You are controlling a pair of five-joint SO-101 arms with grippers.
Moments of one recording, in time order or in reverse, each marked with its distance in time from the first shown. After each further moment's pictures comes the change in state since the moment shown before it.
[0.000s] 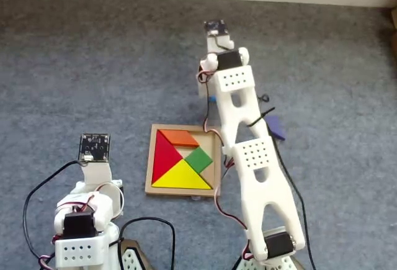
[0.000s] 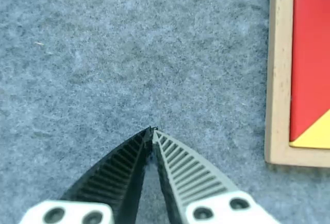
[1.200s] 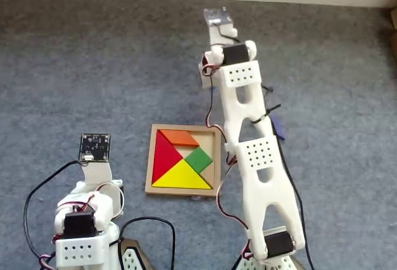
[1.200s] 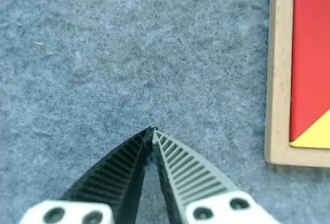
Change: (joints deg) left arm 0.0 0.0 0.0 0.0 0.0; right arm -0.2 -9.3 0.8 0.0 4.6
